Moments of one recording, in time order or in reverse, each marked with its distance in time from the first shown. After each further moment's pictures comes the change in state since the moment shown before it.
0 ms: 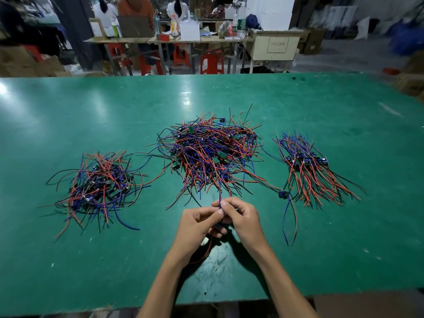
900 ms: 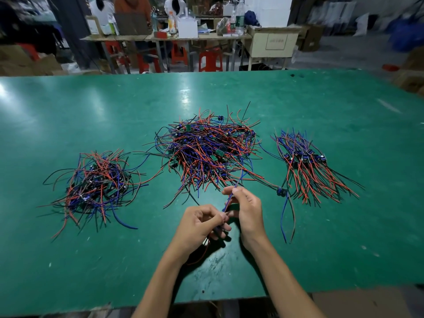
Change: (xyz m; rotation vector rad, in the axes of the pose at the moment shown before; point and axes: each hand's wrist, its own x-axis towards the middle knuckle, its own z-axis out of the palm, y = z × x) left_hand 0.001 0.002 0.003 0.089 -0.076 -0.028; right_hand 0.014 -0.008 0.001 0.223 0.221 0.095
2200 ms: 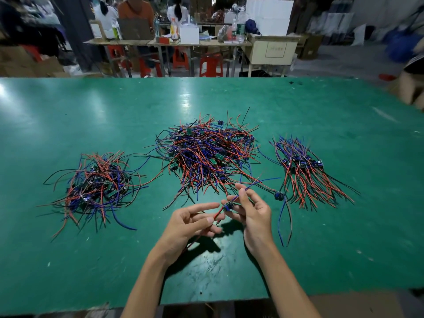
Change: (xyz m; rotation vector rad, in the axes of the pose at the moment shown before) left_hand -0.009 0.001 -0.026 -0.248 -0.107 -0.008; right_hand -0.011 -0.012 -0.013 0.312 -0.018 0.024
